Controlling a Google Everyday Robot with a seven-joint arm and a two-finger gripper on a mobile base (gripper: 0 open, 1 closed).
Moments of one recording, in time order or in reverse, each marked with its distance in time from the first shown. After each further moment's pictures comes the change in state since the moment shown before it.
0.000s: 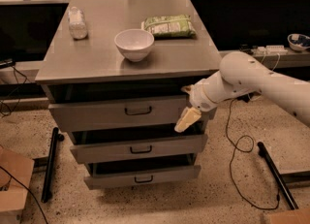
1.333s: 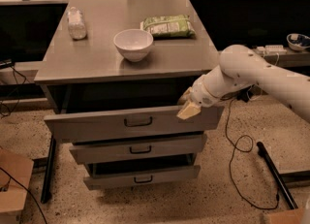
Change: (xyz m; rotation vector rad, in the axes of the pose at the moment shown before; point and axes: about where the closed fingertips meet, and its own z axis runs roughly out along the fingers) arm -0.004 -0.010 -0.001 -0.037 0.022 -0.020
